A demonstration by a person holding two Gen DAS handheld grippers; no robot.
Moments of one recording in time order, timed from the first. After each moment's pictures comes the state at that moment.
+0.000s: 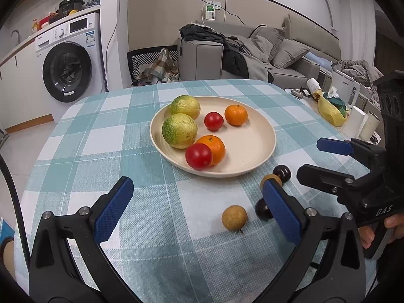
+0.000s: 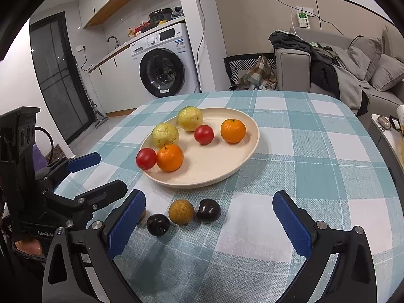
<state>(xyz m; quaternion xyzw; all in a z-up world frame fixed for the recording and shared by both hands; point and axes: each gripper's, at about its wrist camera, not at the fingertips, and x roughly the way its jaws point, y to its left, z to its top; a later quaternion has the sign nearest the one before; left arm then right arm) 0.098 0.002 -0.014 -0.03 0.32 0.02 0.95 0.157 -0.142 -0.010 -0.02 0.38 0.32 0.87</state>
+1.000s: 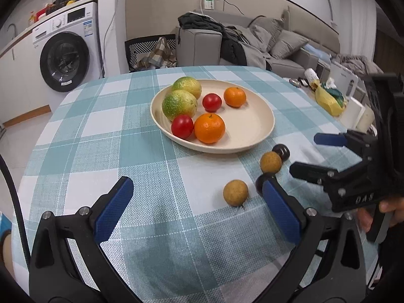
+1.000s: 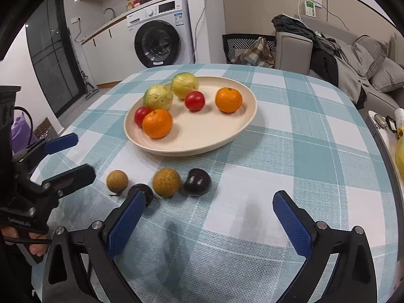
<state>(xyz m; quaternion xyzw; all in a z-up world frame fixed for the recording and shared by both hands) 0.087 0.003 -0.025 -0.03 0.36 0.01 0.93 0.158 -0.139 -0.031 -0.08 0.44 0.29 0.85</state>
